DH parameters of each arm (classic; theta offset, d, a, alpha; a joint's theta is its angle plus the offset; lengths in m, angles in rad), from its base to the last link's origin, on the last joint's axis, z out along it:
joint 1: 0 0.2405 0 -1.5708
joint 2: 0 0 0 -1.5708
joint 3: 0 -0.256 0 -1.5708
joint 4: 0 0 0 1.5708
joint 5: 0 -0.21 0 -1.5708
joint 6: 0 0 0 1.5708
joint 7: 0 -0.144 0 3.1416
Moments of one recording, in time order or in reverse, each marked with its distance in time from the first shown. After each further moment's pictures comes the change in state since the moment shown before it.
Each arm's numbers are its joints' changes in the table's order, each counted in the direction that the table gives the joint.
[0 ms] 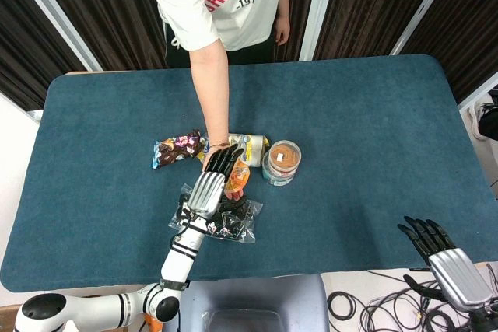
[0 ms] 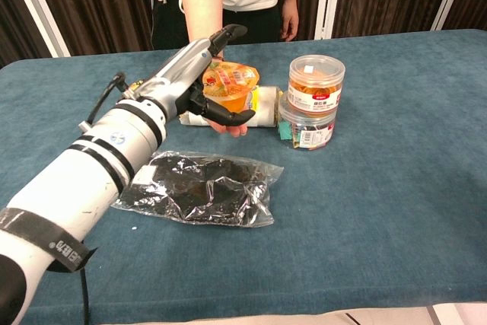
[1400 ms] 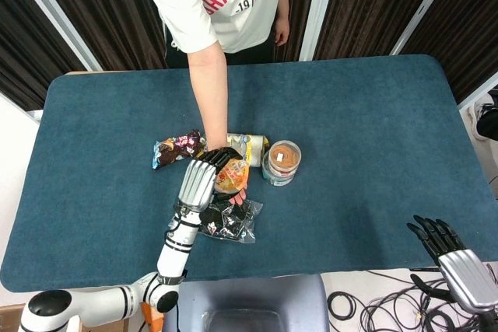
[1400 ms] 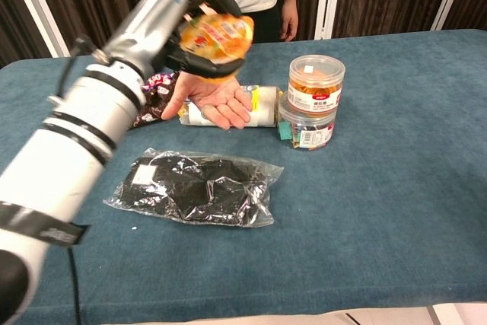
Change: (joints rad) left arm -0.020 0.018 -0.009 -0.088 -0.183 -0.198 0.077; right arm -0.021 0.006 -0.004 -0.018 -0.007 -0.033 -0.023
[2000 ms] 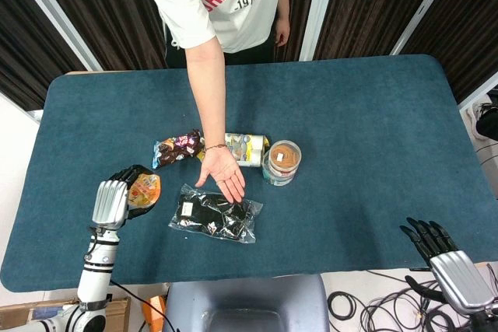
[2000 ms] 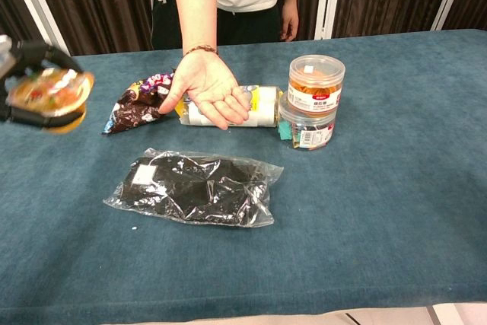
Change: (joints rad) left arm 0.326 0.311 -0.190 0.068 0.073 -0.061 0.127; right arm -0.002 -0.019 -0.001 0.020 0.000 0.023 0.072
